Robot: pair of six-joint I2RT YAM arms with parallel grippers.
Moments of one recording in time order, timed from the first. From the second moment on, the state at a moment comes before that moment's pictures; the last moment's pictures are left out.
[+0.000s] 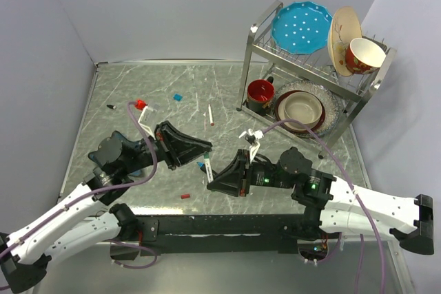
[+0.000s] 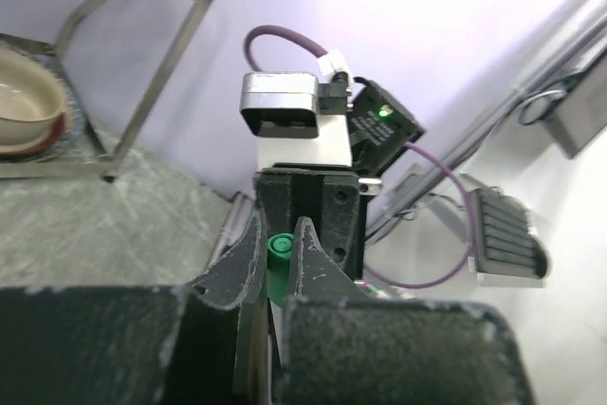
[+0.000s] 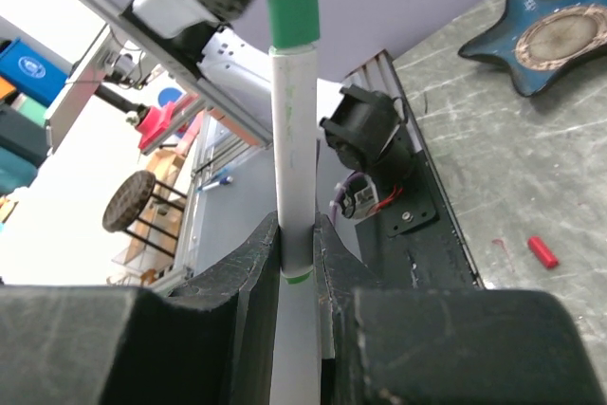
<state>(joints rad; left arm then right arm) -0.82 0.69 0.73 0.28 0.45 -0.80 1.17 0.81 0.68 0.18 -0.29 0.69</state>
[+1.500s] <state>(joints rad) -0.78 0.71 0.56 0.62 0.31 -0.91 1.00 0.94 0.81 0.10 -0.40 0.55</state>
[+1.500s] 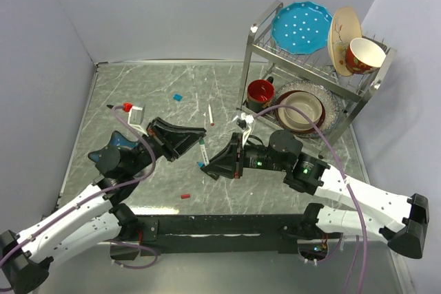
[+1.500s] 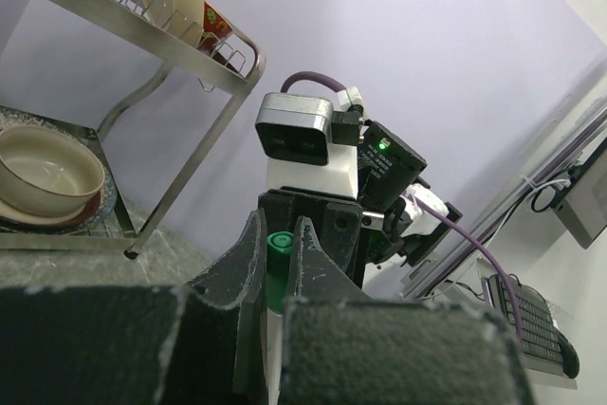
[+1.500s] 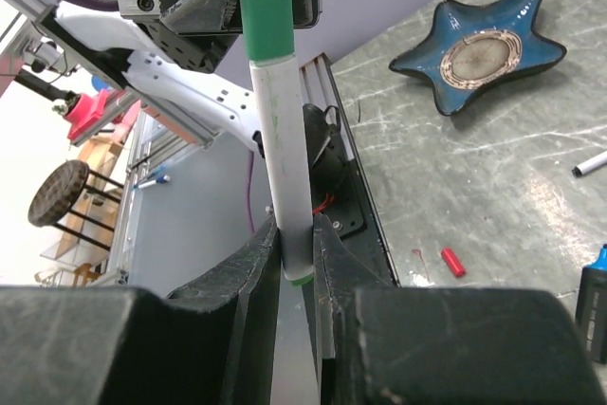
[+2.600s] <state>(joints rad) -0.76 0.68 0.48 0.68 0.24 -0.98 0.86 1.03 0.89 0.06 -0.64 0.58</state>
